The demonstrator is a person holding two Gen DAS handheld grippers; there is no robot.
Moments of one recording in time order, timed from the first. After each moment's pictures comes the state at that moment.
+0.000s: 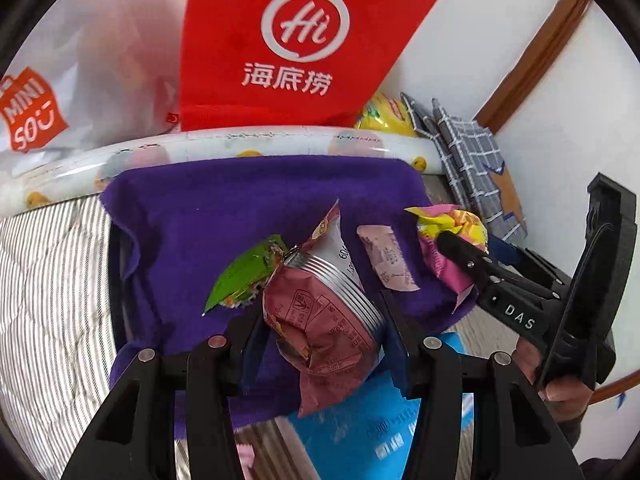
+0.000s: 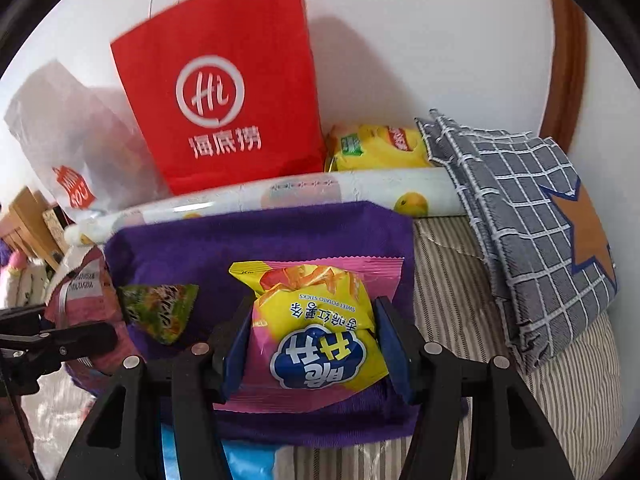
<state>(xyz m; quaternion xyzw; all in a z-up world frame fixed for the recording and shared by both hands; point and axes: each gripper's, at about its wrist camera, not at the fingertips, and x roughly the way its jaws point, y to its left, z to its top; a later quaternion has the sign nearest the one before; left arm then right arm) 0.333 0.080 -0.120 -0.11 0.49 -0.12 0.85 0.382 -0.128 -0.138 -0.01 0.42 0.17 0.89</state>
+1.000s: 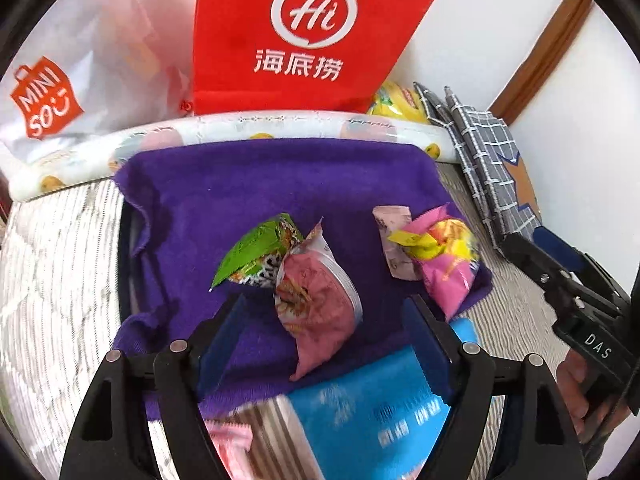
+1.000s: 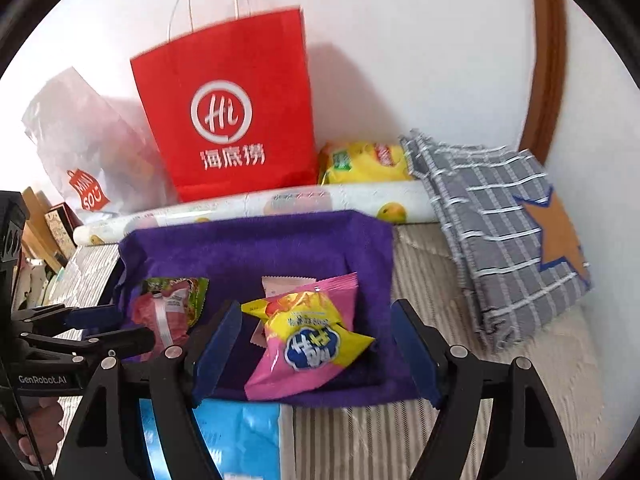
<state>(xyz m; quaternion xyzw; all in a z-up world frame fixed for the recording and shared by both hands) 0.315 0.076 -0.119 -0.10 0.51 -0.09 0.85 0.337 -0.145 -0.097 -0.01 0.39 0.15 0.91</state>
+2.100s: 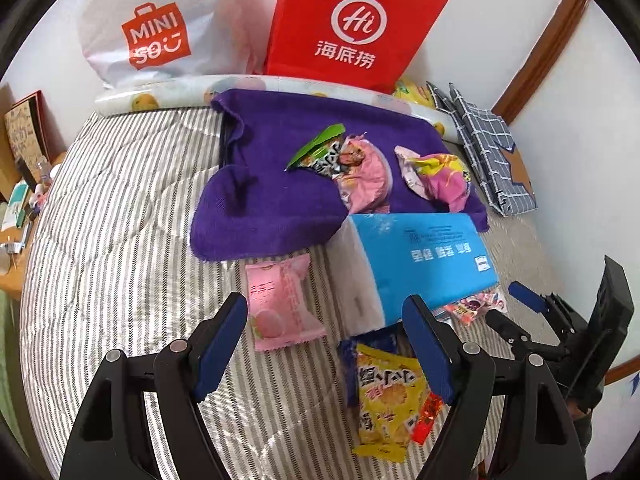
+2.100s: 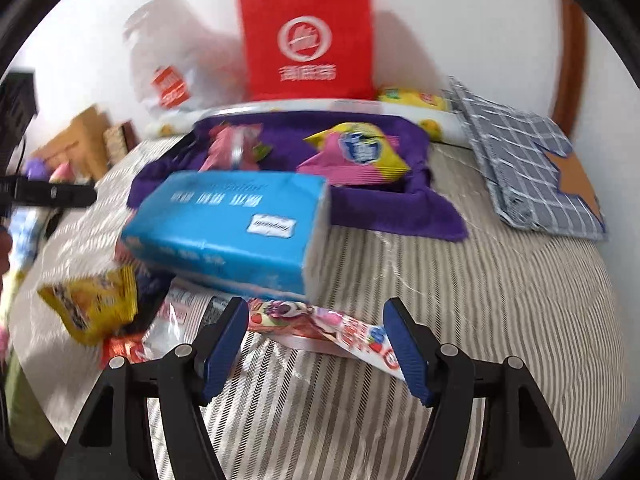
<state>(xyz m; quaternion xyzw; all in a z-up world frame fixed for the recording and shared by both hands) 0.185 0.109 -0.119 -0.13 0.49 -0.05 0.86 0.209 -0.172 -0.171 -0.08 0.40 0.26 0.87</state>
